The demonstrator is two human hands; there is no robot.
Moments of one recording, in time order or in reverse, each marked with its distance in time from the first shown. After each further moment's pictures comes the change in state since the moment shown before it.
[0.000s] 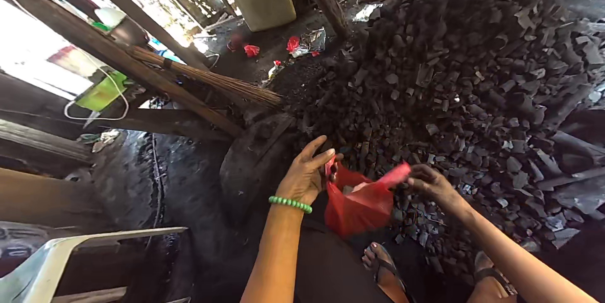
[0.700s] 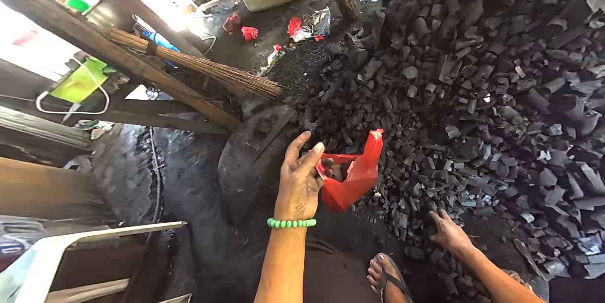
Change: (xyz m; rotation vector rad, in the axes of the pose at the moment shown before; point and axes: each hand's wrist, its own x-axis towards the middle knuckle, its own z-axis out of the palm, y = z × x) left_hand 0.030 -0.004 -0.009 -0.096 0.210 0.204; right_hand 0.014 0.133 0.012 -0.852 -0.223 0.566
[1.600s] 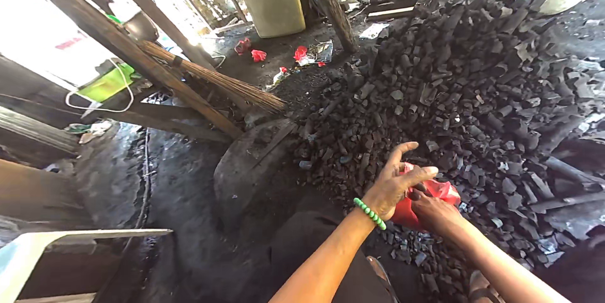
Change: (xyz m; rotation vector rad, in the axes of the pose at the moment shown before) left_hand -0.056 -0.034 0.093 0.087 -0.727 -0.081; right_hand -0.140 -0.108 -0.115 -0.407 0.081 -0.288
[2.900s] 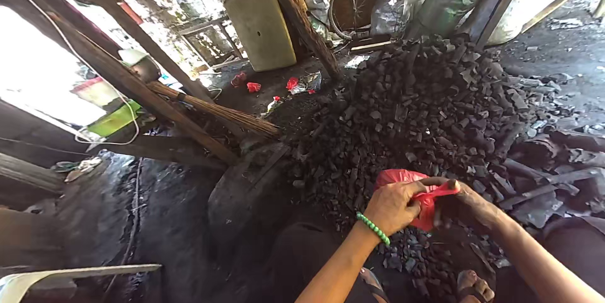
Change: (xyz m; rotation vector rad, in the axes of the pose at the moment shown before) left_hand -0.006 -0.011 0.039 1.001 -0.156 0.337; right_hand -0.070 0.084 -0.007 1.344 0.333 -0.506
